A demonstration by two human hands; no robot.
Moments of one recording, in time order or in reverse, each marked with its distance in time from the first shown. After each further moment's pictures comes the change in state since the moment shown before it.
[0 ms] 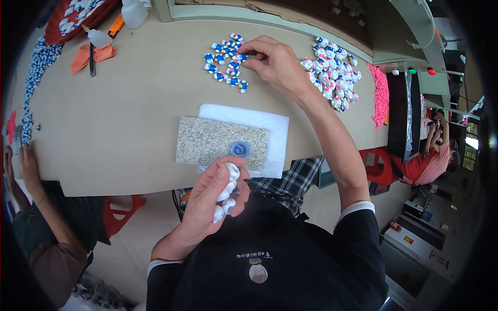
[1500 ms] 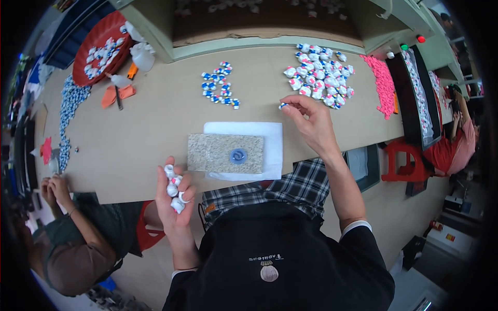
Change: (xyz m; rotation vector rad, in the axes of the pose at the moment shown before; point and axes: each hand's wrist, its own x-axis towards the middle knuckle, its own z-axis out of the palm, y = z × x) left_hand -0.022 0.042 -0.038 -0.265 0.115 0.379; right_hand -0.112 -0.020 -0.029 0.415 0.296 0.365
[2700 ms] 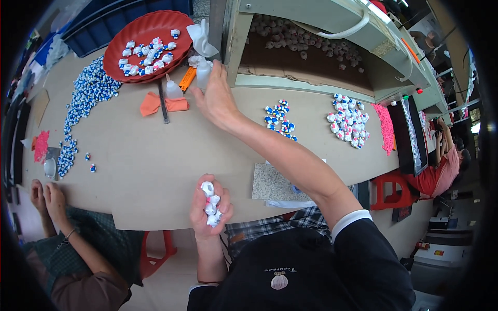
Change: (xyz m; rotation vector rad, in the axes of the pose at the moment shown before) left_hand 0.044 0.049 -0.051 -0.058 -0.545 0.065; right_hand 0.153 -0.095 0.270 -0.190 0.193 -0.350
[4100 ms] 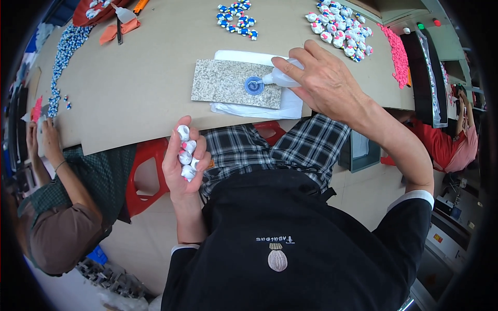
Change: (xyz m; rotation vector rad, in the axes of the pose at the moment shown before) left_hand -0.076 -0.071 0.026 0.155 0.269 -0.063; right_hand -0.153 0.049 -0.280 -0.782 -0.582 -0.661
